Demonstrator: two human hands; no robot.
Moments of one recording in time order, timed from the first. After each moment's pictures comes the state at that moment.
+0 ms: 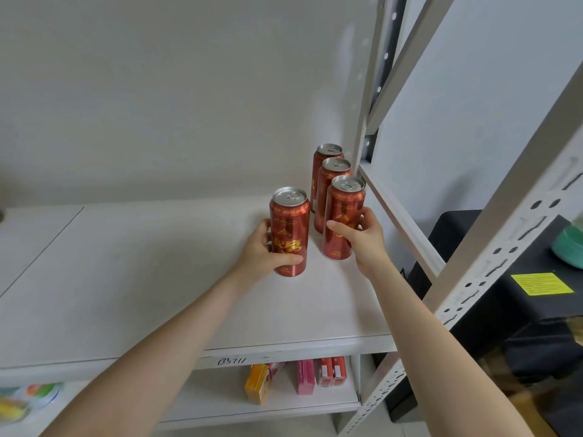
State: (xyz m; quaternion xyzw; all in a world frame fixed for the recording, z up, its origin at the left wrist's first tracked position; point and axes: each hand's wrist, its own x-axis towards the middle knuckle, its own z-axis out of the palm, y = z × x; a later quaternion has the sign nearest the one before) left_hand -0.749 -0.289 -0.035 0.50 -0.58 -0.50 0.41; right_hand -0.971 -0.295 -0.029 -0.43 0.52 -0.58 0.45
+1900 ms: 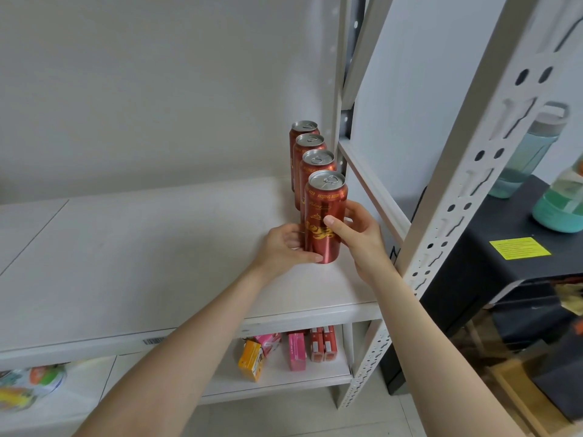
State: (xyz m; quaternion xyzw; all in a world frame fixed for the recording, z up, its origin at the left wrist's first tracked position) left_hand -0.818 -0.260 -0.055 0.49 -0.62 -0.49 0.37; right_hand -0.995 -0.226 -0.034 -0.49 0.46 -0.59 0.45
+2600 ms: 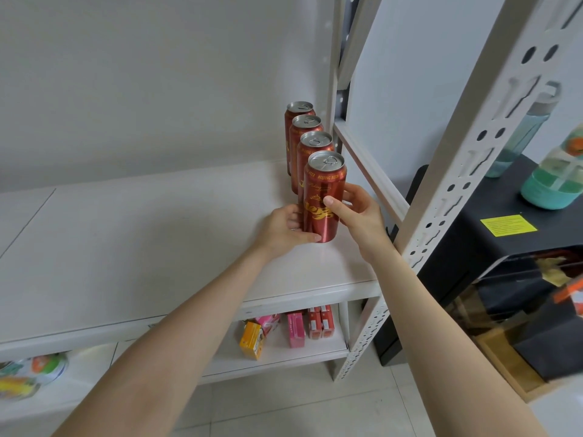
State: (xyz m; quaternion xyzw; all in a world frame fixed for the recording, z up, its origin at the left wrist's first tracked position) left_hand -0.820 -0.264 -0.047 0.50 -0.65 -0.47 0.33; right_hand -0.995 -0.226 -0.031 -0.49 0.52 -0.56 0.42
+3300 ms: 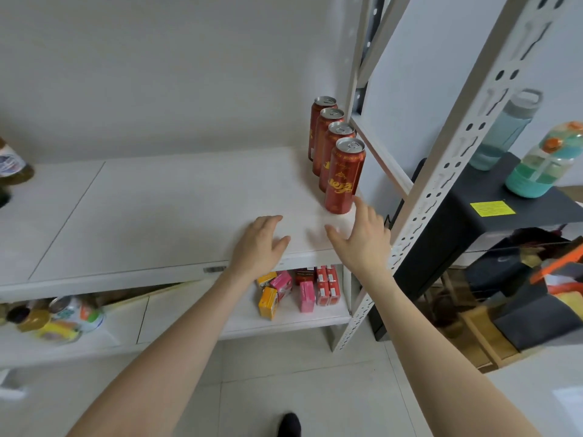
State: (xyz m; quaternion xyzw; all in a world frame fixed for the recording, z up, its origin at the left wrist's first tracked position) left_hand -0.717 -0.145 -0.031 0.58 -0.77 -0.19 0.20; right_hand -0.924 -0.111 -0.018 -0.60 0.73 -0.33 0.04
